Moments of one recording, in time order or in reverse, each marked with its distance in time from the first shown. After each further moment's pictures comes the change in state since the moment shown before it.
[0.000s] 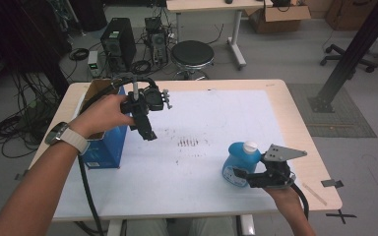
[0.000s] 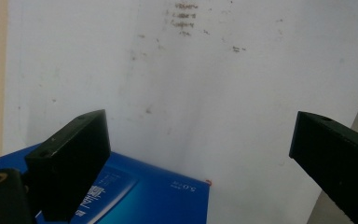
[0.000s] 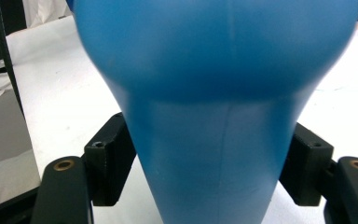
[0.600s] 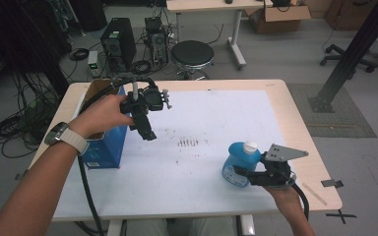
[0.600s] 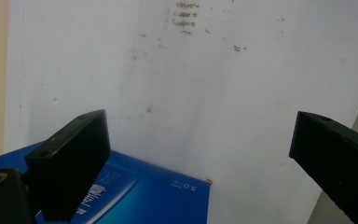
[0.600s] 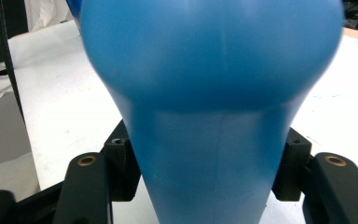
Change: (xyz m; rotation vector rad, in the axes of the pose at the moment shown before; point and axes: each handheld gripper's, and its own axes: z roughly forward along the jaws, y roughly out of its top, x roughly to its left) left arm 0.000 -0.001 0.000 0.001 0.004 -0.003; right arm -0.001 0.000 -0.001 -0.022 0.001 -0.015
